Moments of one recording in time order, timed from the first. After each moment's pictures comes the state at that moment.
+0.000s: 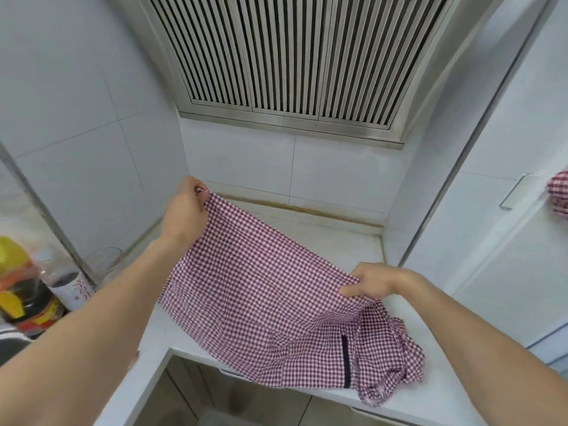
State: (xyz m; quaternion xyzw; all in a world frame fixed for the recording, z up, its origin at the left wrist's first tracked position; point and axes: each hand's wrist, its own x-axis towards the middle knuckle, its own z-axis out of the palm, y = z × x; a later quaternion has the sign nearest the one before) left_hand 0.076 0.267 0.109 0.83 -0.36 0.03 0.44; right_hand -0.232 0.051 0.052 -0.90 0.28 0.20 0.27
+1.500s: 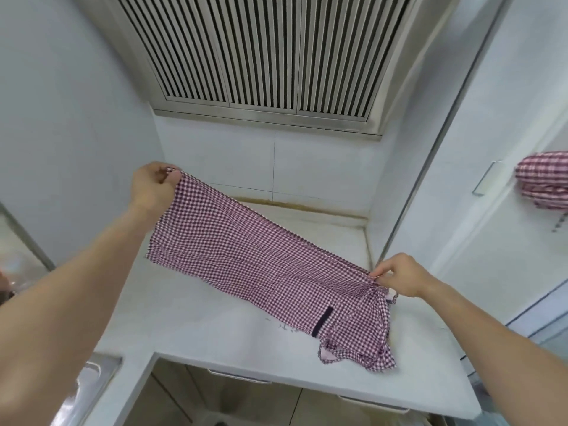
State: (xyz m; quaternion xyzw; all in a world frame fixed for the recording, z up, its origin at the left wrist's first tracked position) left_hand 0.112 0.242 0.123 0.76 -0.30 0.00 0.57; right_hand -0.322 0.010 0.023 -0.87 0.42 -0.03 0.27
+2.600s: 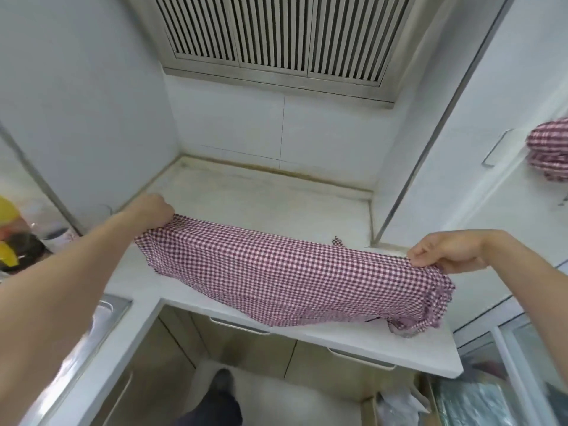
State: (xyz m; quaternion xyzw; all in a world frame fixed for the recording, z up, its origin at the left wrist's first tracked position) left_hand 0.089 0.307 0.055 0.95 -0.22 -0.13 0.18; right_hand -0.387 0.010 0.085 -0.69 0.36 0.25 0.57
